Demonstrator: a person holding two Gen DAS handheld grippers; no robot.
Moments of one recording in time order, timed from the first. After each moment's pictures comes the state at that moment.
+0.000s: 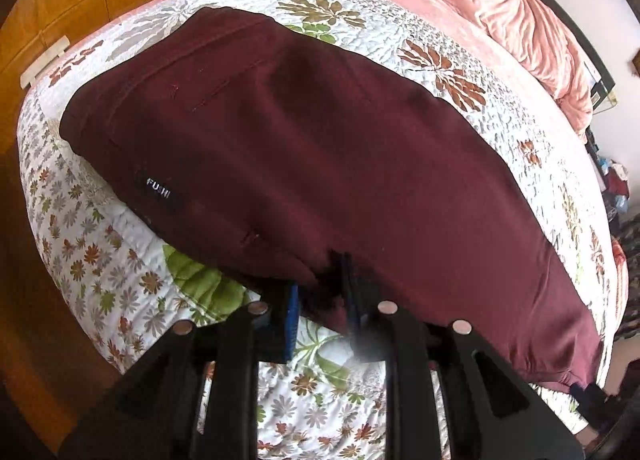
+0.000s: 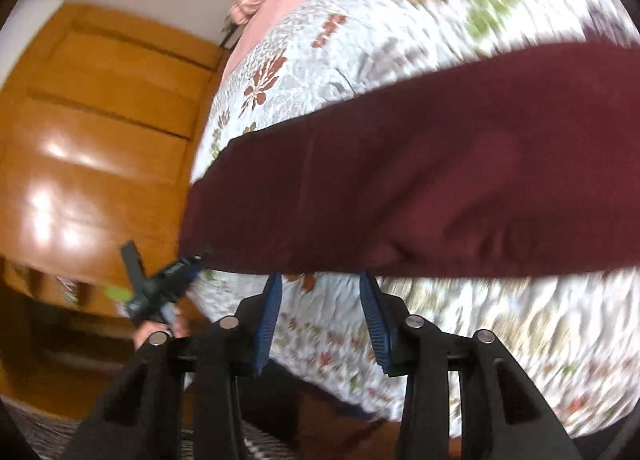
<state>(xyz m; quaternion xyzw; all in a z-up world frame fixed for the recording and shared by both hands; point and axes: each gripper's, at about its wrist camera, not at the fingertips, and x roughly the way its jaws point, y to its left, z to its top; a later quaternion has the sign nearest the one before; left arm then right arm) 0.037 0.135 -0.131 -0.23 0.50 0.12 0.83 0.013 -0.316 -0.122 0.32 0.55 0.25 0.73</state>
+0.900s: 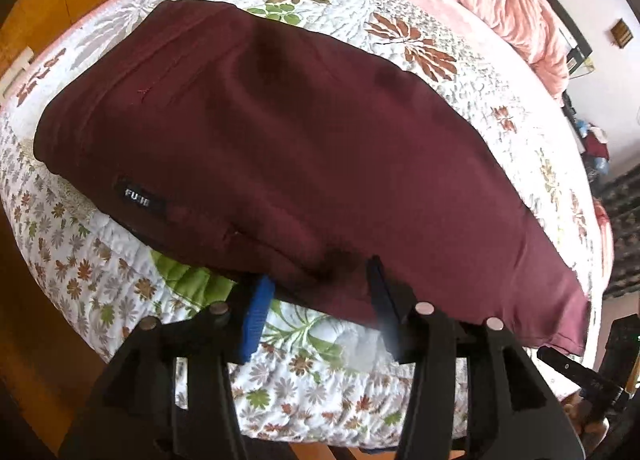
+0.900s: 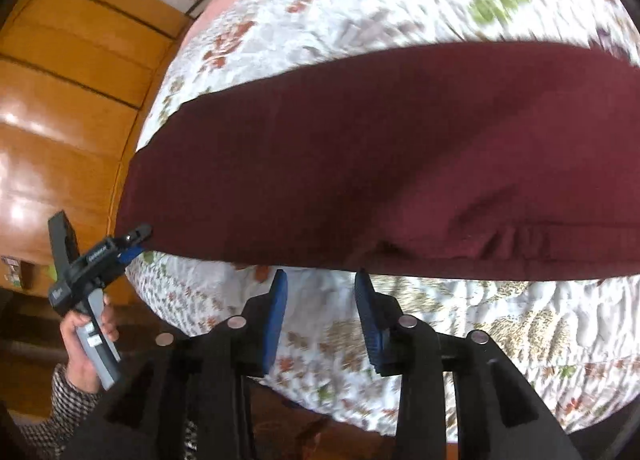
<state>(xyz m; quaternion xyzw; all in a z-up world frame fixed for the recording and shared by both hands) 0.045 0.141 -0.121 -0.22 0.55 0.04 0.81 0.018 -0.275 -0.124 0.20 0.59 0.19 0.76</state>
